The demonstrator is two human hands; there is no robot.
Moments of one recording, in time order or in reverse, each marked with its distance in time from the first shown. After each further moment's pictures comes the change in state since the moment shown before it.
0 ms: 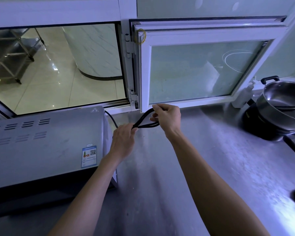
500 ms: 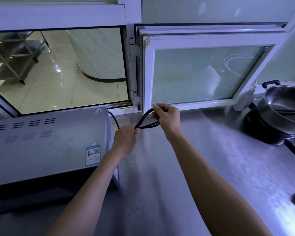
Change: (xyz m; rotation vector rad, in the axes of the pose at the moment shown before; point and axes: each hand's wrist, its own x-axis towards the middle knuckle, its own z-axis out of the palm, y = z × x) left_hand 0.007 -0.002 -0.010 0.120 -0.135 -0.070; right_hand 0.000 0.003 0.009 0.062 -0.042 -0.026
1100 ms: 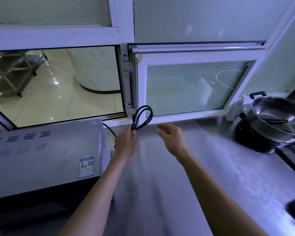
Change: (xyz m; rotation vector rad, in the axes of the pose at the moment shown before) left_hand 0.023 0.033 0.008 -0.125 0.141 -0.177; right_hand -0.016 0.013 -0.059 -0.324 -0.109 -0.058
